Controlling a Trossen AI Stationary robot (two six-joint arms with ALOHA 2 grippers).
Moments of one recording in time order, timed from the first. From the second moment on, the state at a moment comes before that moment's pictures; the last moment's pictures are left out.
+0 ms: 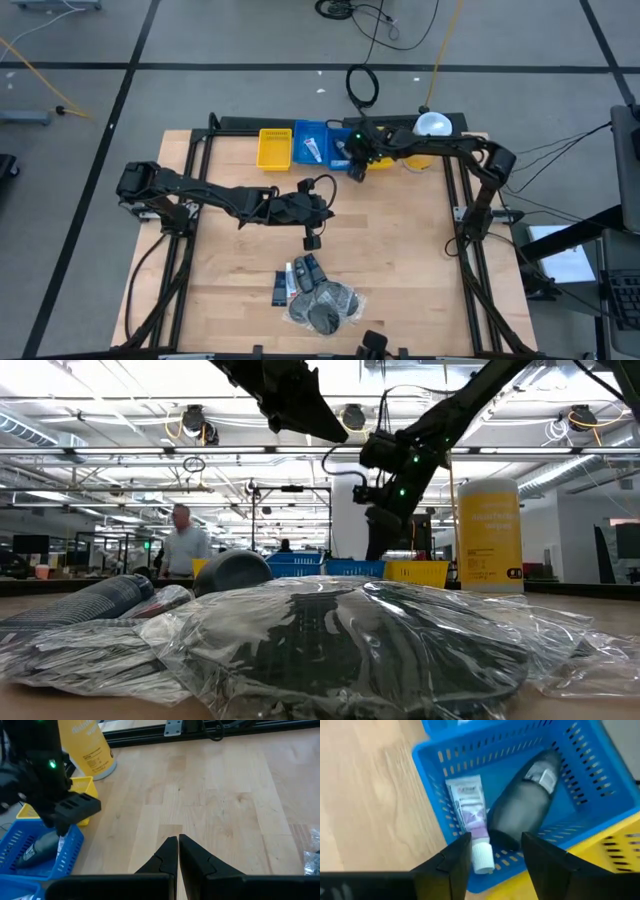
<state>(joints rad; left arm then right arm) -0.11 1.62 1.19 -0.15 -0.27 0.02 -0.56 1.80 1.17 -0.34 0.00 -0.19</state>
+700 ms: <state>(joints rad) -0.11 1.62 1.19 -0.15 -0.27 0.03 -0.56 1.88 1.17 -0.37 0.02 -0.26</state>
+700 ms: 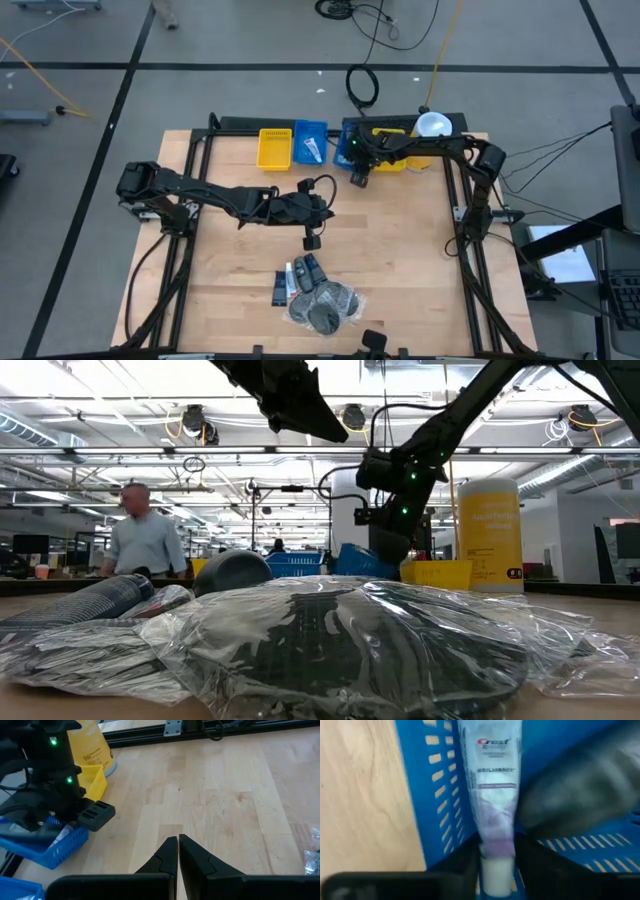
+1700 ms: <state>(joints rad) -0.11 1.62 1.18 -0.05 -0.27 0.07 -0.47 1.85 1.36 -0.30 0.02 -0.26</state>
